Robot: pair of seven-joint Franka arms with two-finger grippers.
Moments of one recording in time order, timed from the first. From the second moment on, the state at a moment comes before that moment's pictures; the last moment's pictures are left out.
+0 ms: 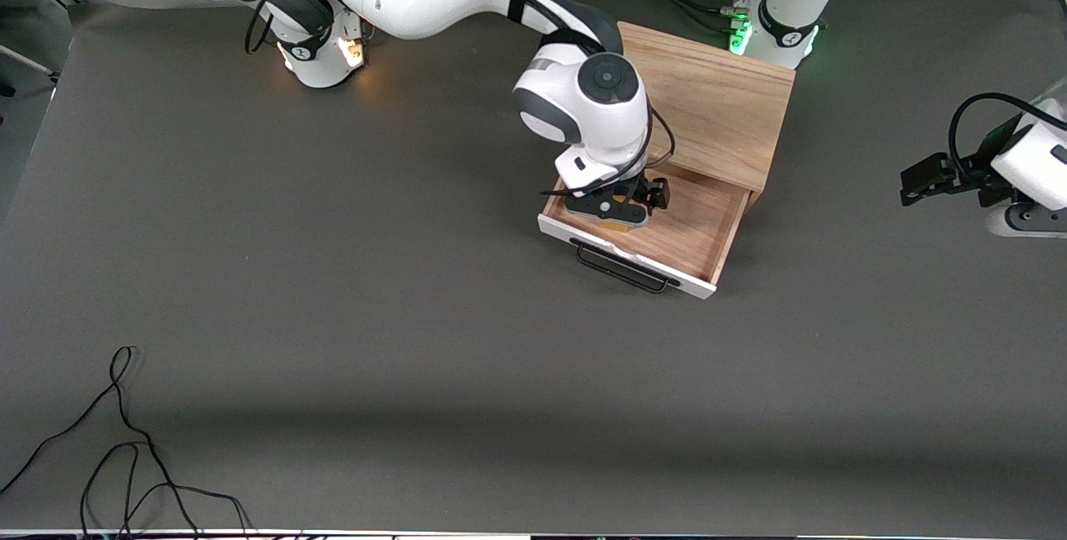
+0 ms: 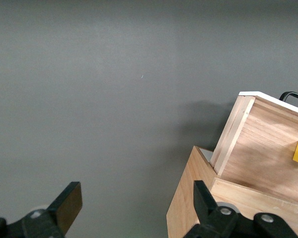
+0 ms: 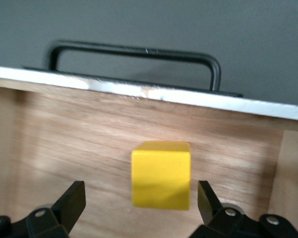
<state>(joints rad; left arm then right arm) -0.03 0.06 -0.01 -1.57 0.01 1.59 0.00 0.77 0.90 0.28 -0.97 -0.19 2.00 1.33</state>
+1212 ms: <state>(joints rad) -0.03 0.06 -0.01 -1.57 0.01 1.59 0.00 0.11 0.41 0.27 -1.20 -0.07 1.71 0.69</state>
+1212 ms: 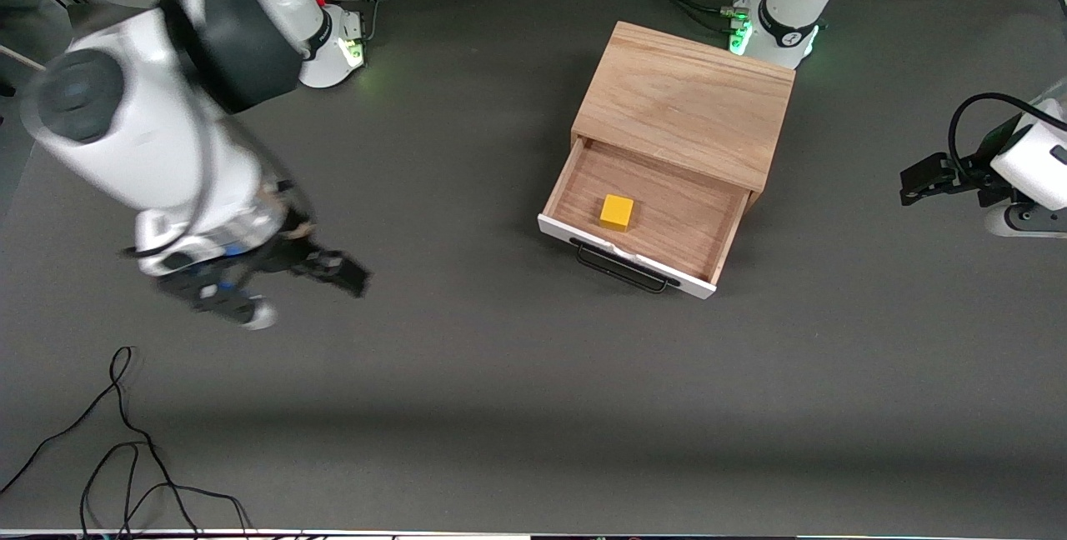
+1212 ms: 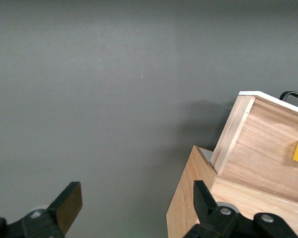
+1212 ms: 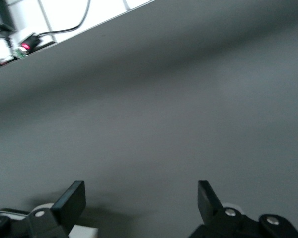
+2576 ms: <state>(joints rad) -0.03 0.06 -0.02 -1.58 0.01 1.59 0.00 0.01 0.13 0.02 -1.60 0.01 1.72 0.13</state>
